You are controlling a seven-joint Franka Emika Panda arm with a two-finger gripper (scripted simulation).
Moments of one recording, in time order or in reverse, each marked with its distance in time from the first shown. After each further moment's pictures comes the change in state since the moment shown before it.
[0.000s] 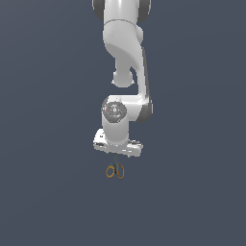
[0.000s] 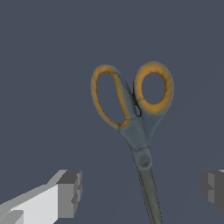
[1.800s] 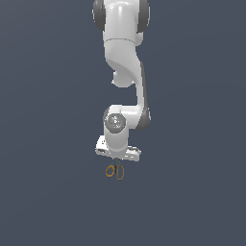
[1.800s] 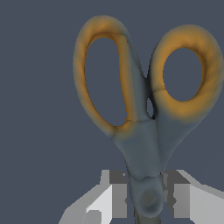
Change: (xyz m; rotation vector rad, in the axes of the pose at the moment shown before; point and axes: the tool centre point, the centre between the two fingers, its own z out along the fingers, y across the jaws) arm 0.000 0.001 0.051 -0.002 -0.001 0.007
